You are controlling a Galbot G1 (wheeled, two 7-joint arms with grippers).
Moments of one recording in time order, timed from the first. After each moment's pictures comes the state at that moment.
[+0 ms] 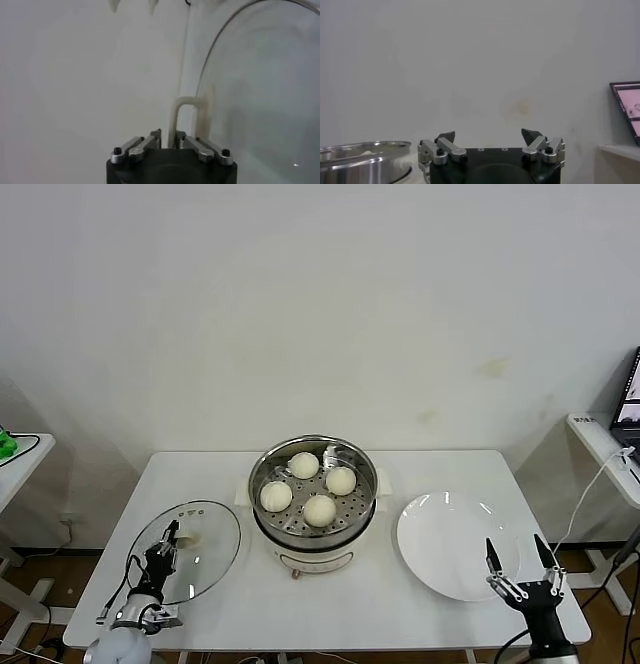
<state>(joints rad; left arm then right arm) 1.28 -1.07 -0.46 -1.44 1.00 -0.04 -0.34 -1.69 1.45 0.90 1.94 0.45 0.41 -0.41</state>
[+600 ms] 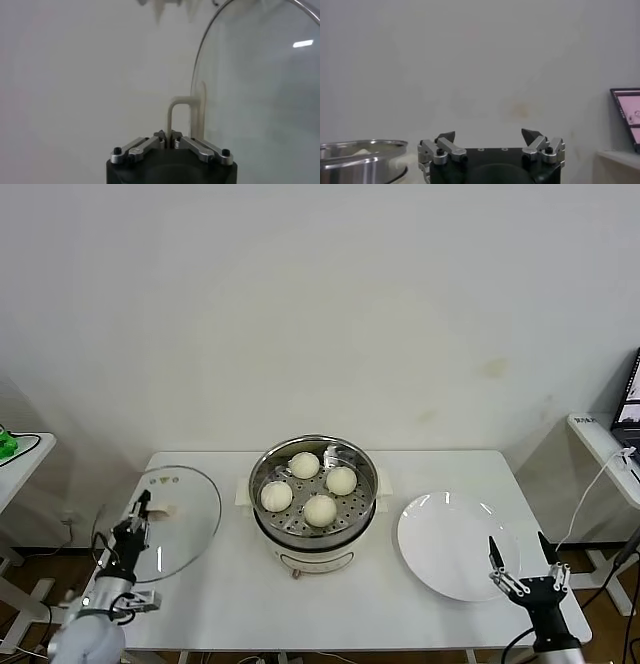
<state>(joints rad) 1.37 -0.96 -0.56 -1.72 0.95 0.07 -0.30 -1.68 1.43 0.92 1.94 0.35 0.34 -0.35</state>
